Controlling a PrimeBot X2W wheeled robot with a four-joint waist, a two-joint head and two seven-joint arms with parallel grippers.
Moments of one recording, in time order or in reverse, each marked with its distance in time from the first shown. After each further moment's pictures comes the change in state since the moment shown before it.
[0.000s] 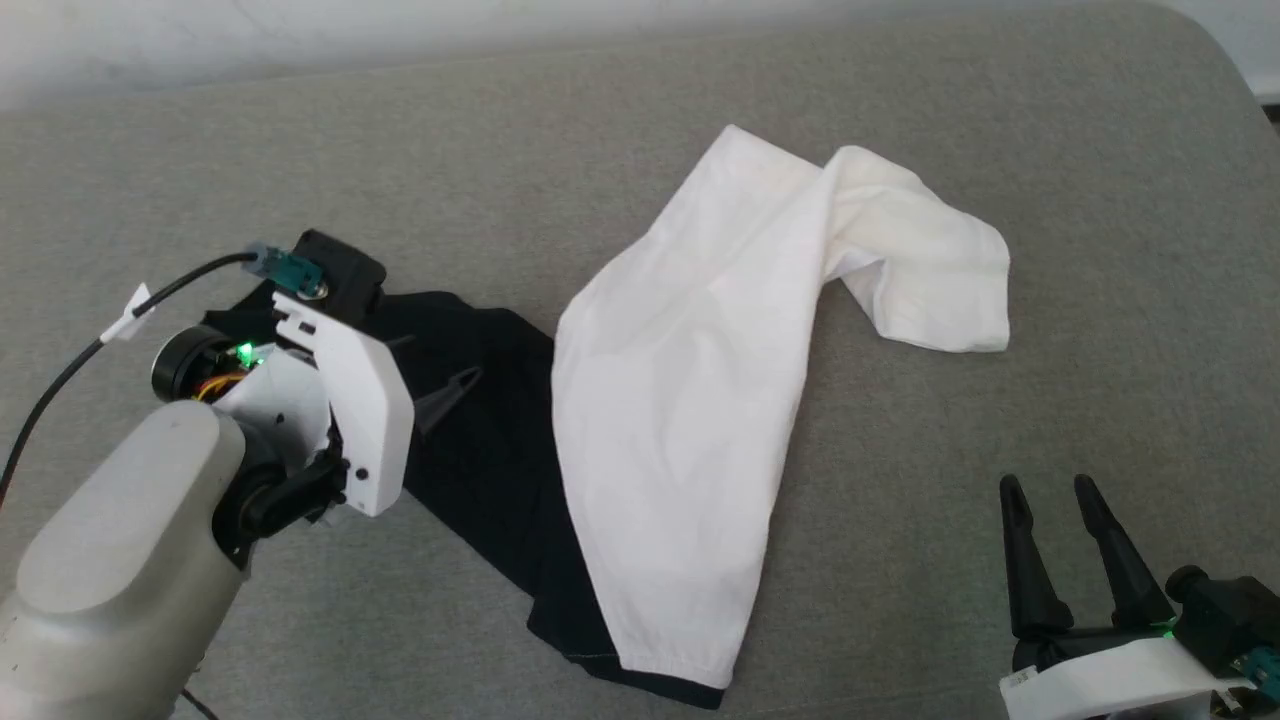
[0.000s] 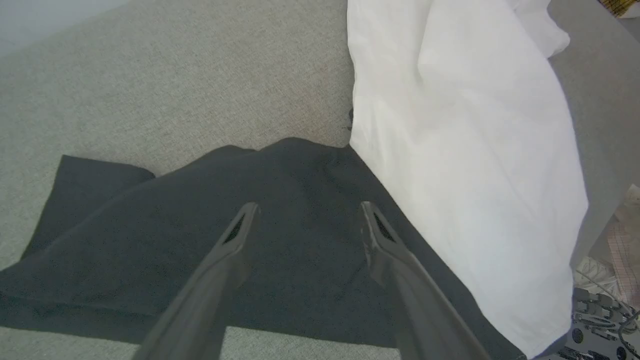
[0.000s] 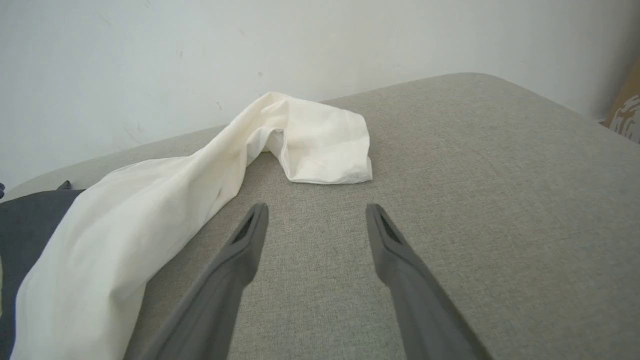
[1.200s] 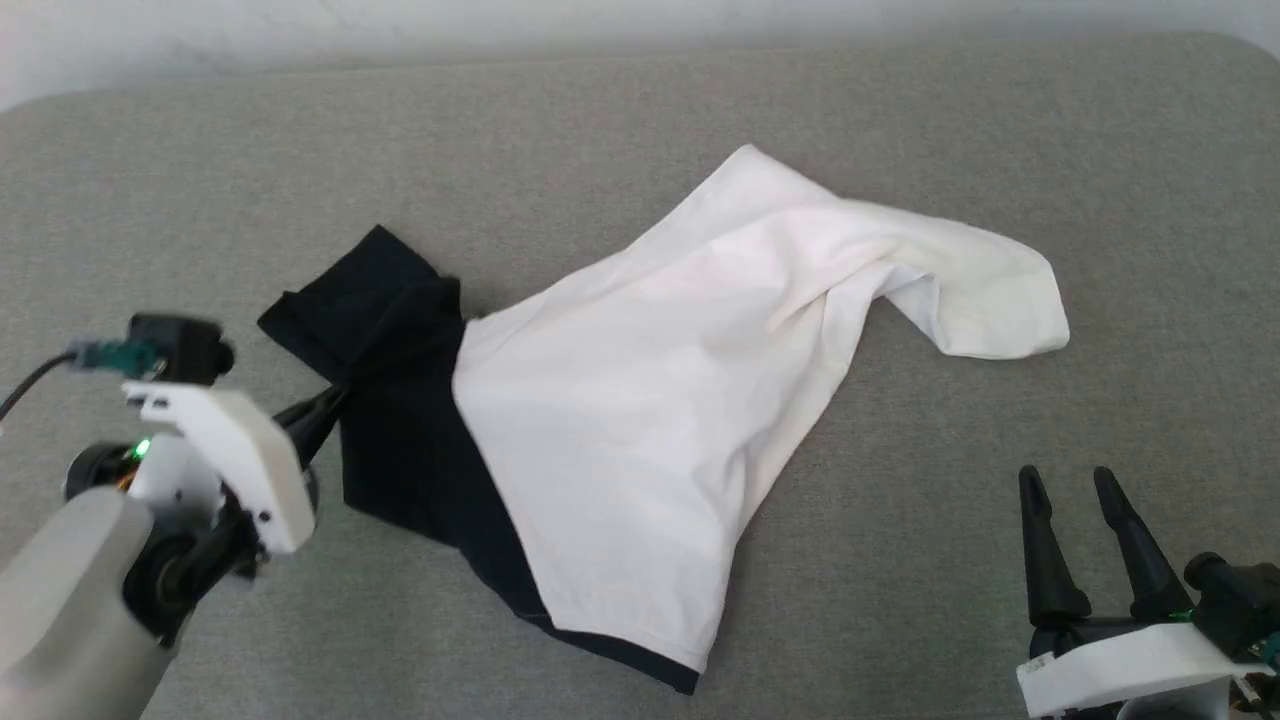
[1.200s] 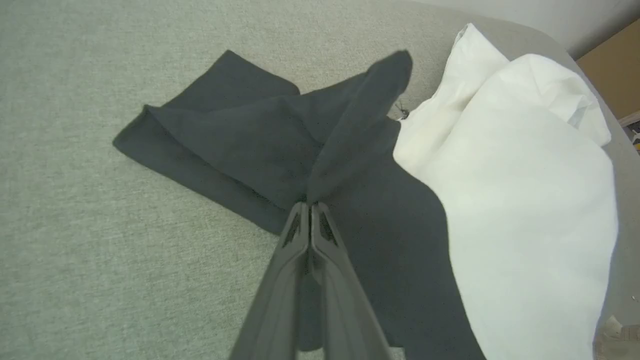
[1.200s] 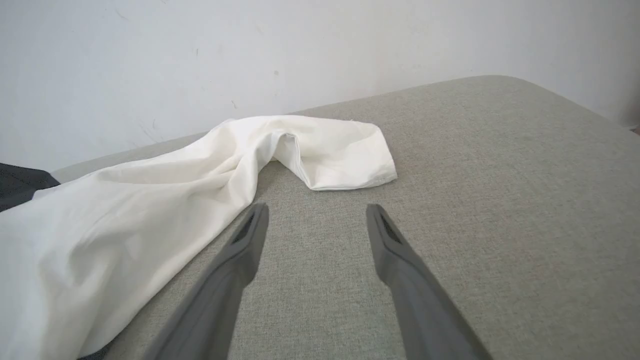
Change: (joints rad) left arm 0.130 0.075 0.043 0.104 -0.234 0.073 -0.270; right arm -0.018 0.000 -0.036 -0.001 -0.002 0.000 0.036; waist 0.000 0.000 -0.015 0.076
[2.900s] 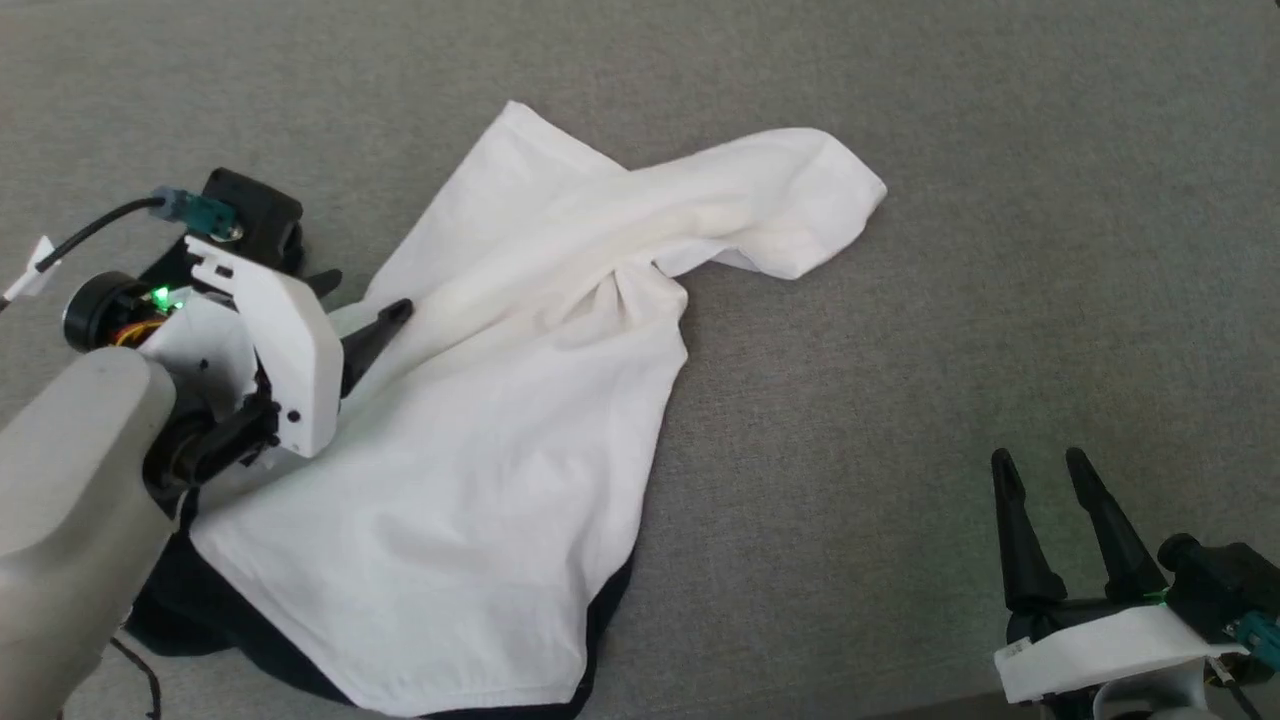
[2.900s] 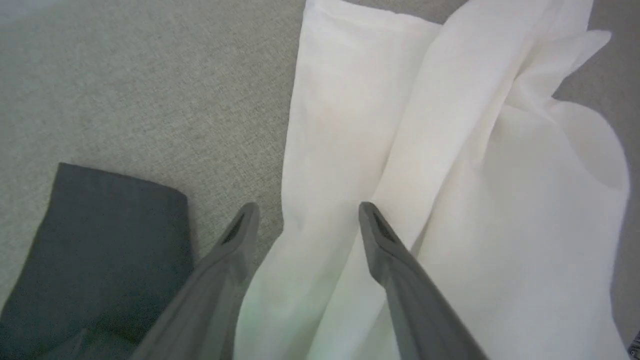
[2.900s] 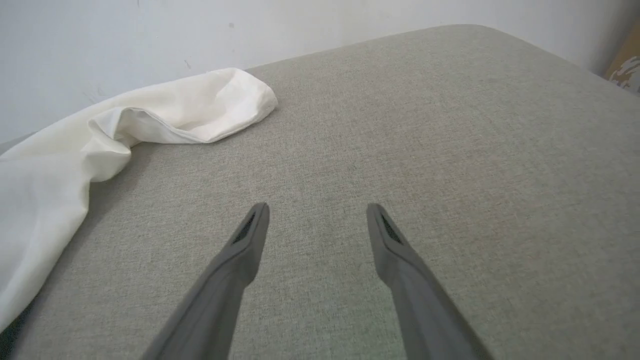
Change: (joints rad) left arm -0.254 0.019 -0.139 -0.020 0.172 -0.047 0.157; right arm -0.032 0.000 0.040 0.011 0.002 0.000 -0.002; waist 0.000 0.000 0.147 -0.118
